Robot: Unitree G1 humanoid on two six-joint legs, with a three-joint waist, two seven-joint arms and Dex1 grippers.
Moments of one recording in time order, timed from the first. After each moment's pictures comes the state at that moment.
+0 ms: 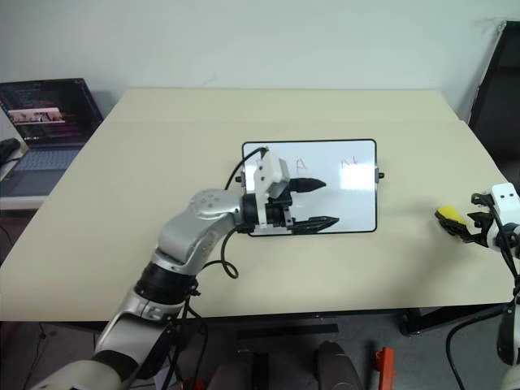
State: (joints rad) left arm -0.72 0.28 -0.27 -0.04 -0.35 0.49 -0.88; right arm -0.72 -0.92 -0.16 1.07 0.14 0.26 0.91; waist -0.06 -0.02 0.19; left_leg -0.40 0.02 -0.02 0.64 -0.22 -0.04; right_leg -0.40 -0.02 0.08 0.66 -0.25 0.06
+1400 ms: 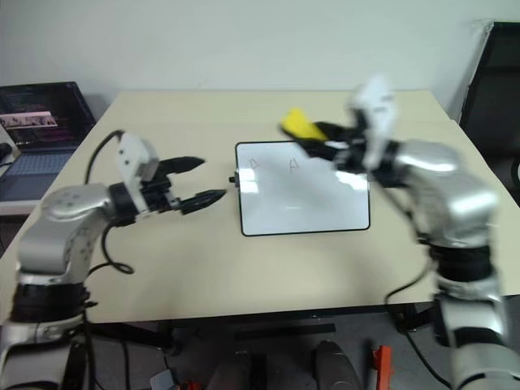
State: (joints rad) left arm -0.47 0.75 0.15 -0.09 -0.39 0.48 -0.92; right arm -0.88 -0.45 0.14 -0.13 0.39 0.67 0.71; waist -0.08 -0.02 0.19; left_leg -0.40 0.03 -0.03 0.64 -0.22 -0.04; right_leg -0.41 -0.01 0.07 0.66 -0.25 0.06
